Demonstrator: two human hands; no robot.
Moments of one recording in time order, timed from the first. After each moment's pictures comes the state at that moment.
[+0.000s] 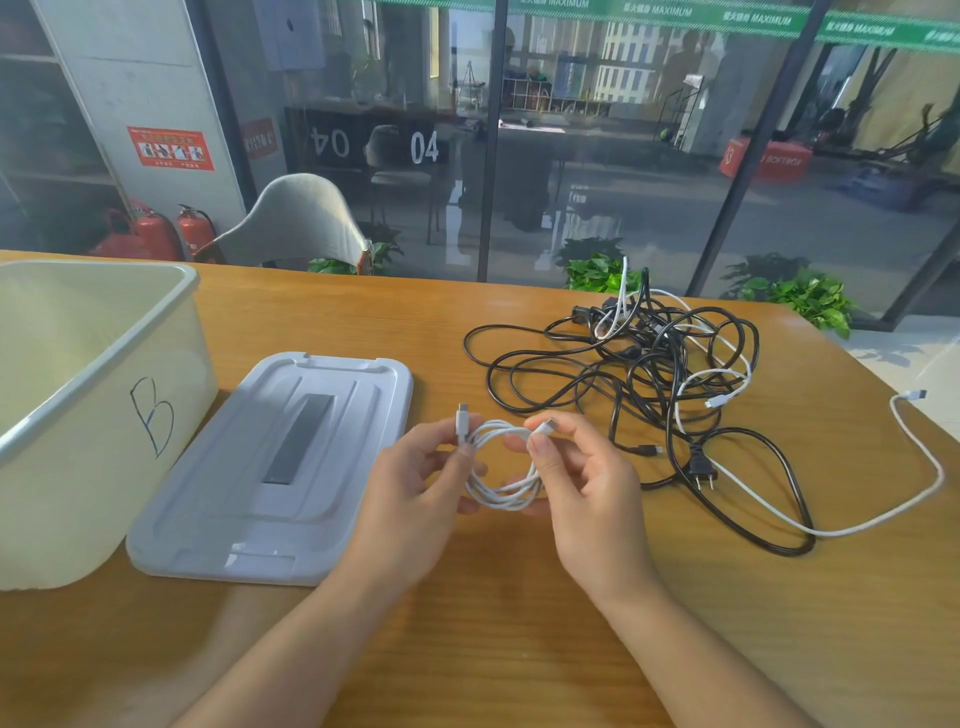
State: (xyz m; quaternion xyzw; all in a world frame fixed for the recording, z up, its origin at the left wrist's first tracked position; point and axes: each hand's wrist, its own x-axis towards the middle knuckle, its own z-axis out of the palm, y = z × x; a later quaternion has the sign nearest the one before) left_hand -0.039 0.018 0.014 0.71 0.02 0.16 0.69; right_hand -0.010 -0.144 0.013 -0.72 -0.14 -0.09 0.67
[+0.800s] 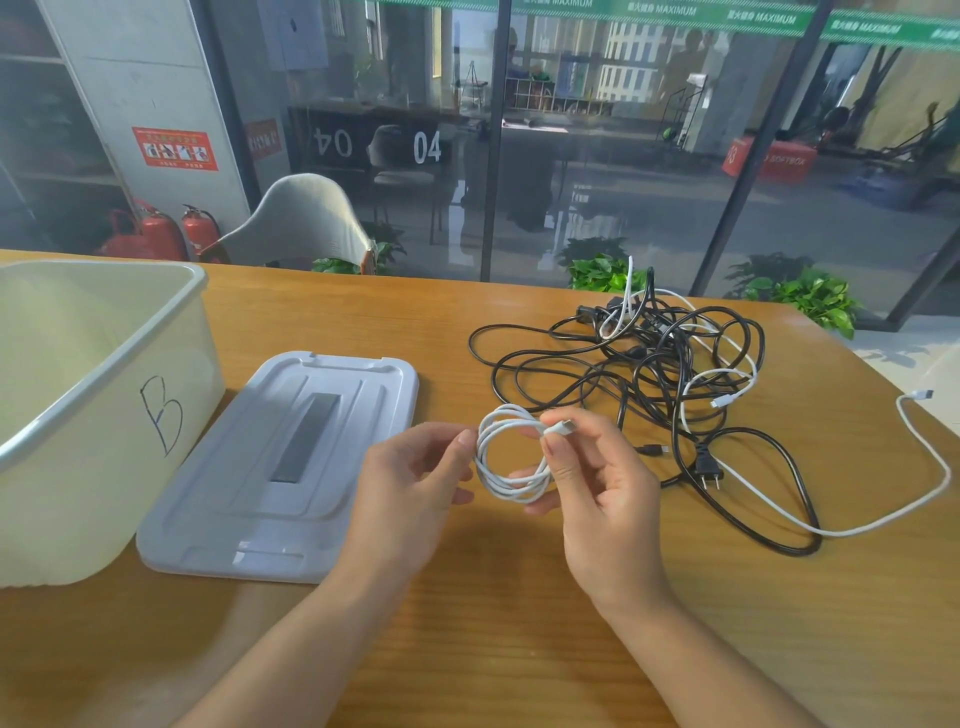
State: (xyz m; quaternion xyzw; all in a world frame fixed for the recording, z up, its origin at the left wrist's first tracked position) left_hand -0.038 0.024 0.013 0.70 0.06 0.17 0.69; right_hand -0.019 -0.141 0.017 -0.68 -0.19 -0.18 0.69
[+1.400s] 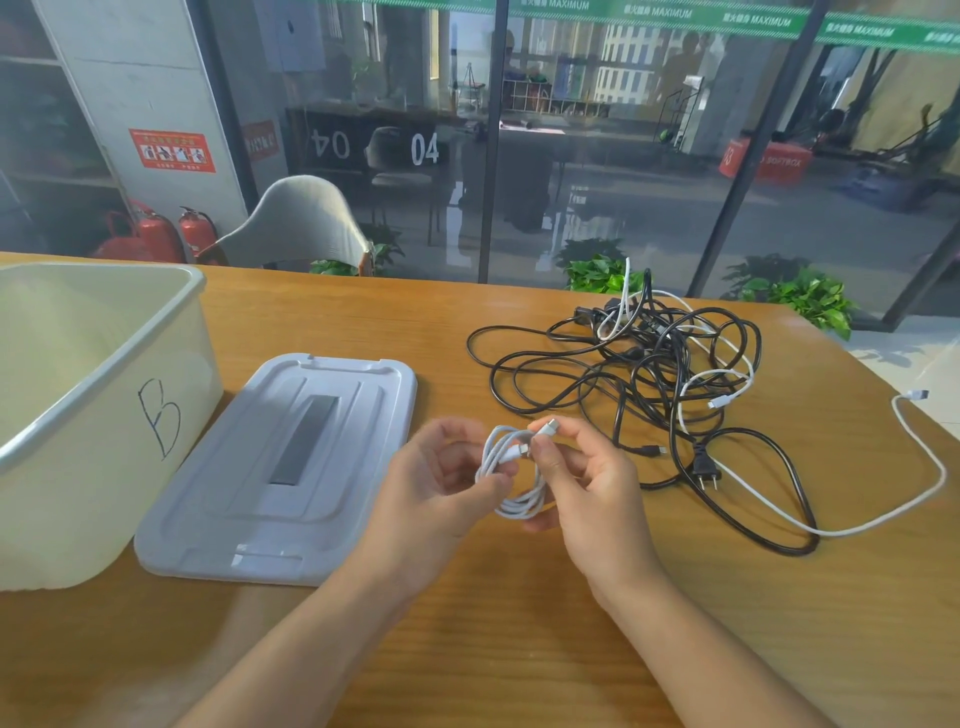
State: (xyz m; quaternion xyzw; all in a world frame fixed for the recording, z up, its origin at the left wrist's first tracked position) left_hand -0.044 0.017 0.019 0.64 -0.03 0.08 0.76; right_hand -0.006 -0.143 0.007 -0.71 -0.11 -0.03 0.70
